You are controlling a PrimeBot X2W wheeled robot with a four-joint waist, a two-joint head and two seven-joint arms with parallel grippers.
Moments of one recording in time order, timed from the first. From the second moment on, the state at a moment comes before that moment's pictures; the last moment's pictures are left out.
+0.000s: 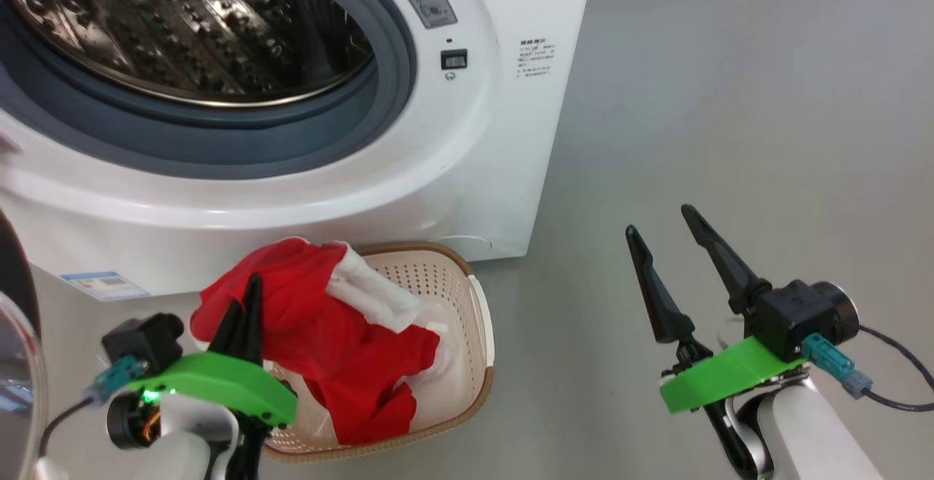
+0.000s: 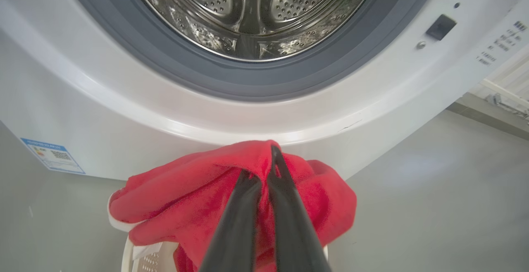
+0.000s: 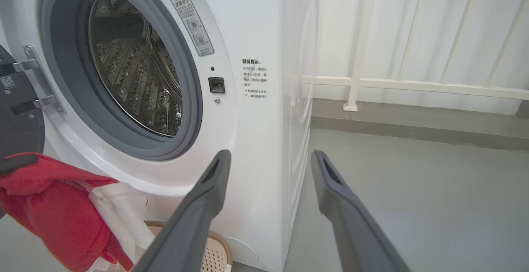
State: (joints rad) left arm -0.32 0.16 -0.19 0.40 -0.66 0.07 -0.14; right arm -0.22 -0.05 0.14 0.21 0.20 0.13 -0.26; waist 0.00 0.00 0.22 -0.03
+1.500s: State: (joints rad) left arm -0.75 0.09 -0.22 1.28 -0.74 -0.11 -0.13; right arm -0.32 -0.05 0.14 0.22 0.24 0.13 -0.26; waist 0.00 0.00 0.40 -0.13
